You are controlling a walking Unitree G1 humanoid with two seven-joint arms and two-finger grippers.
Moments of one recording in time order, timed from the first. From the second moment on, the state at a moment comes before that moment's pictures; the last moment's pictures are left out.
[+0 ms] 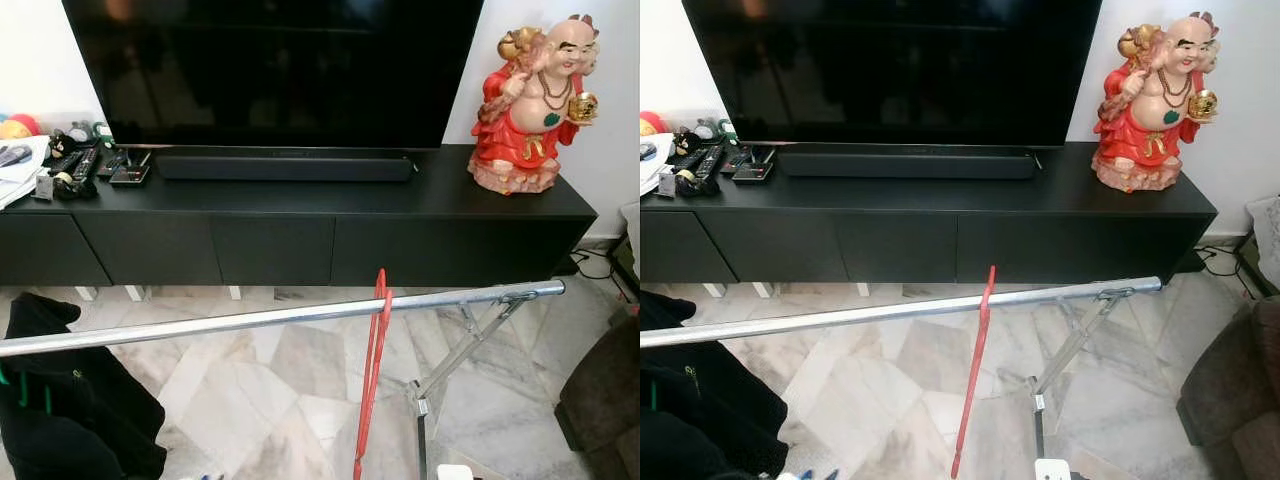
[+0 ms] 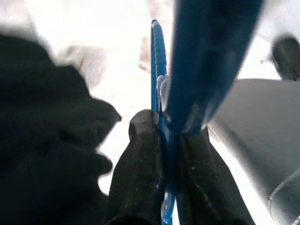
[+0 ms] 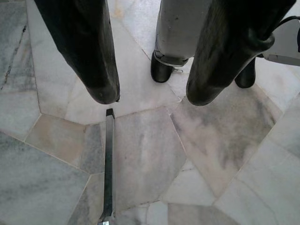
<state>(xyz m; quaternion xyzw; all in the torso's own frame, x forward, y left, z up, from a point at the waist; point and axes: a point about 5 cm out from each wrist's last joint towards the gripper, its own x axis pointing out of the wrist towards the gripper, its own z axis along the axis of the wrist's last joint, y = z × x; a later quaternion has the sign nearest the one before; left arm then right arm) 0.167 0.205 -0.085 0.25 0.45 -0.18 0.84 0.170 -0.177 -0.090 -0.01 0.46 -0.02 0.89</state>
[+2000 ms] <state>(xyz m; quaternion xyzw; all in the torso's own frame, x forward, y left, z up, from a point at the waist) 0.248 0.215 0.082 0.14 0.02 -0.17 0.98 0.172 -0.181 -0.089 -0.04 0.46 -0.01 0.89</state>
